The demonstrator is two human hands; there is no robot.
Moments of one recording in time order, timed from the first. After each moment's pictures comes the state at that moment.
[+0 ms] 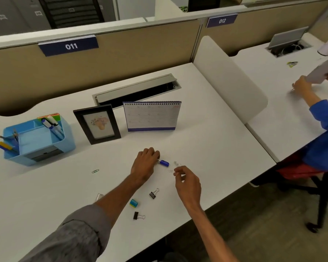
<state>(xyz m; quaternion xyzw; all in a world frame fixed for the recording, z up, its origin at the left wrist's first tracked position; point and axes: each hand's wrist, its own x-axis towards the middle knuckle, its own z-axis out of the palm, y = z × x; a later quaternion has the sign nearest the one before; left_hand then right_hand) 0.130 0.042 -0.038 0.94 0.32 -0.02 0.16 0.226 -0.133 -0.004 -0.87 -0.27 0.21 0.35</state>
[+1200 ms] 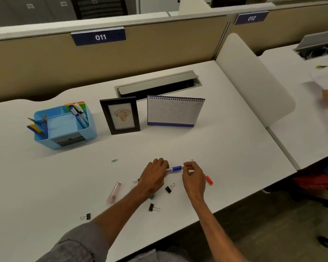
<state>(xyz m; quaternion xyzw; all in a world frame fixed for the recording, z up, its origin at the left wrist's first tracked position) 0.070 0.007 -0.052 0.93 0.32 -0.04 0.18 0.200 -0.100 -0.030 -0.87 -0.21 0.23 0.37</state>
